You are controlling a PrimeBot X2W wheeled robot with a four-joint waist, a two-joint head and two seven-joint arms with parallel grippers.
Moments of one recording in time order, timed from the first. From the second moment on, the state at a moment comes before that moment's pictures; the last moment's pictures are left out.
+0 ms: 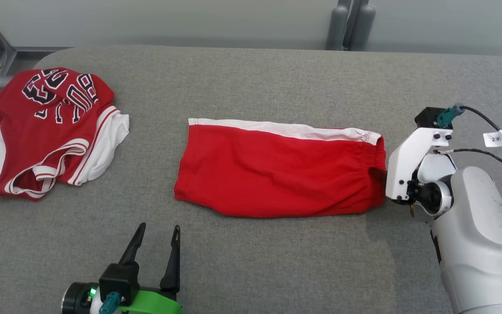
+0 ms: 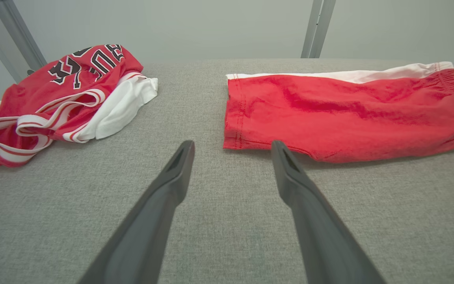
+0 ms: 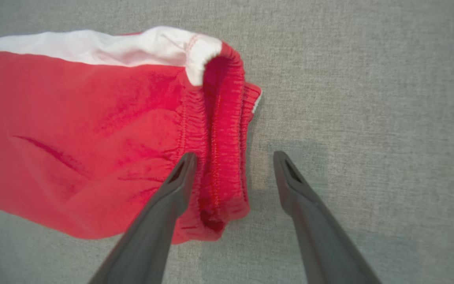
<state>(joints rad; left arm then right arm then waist) 0.00 0.12 -0.26 0.22 -0.19 0.01 -0.26 -0.59 -0.05 -0.12 0.53 0.20 0.13 0.82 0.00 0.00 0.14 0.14</state>
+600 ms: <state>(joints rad) -0.03 0.11 -0.29 0.25 -0.20 0.00 -0.26 -0.73 -0.05 -0.11 0.82 0.23 0.13 0.73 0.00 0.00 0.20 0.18</state>
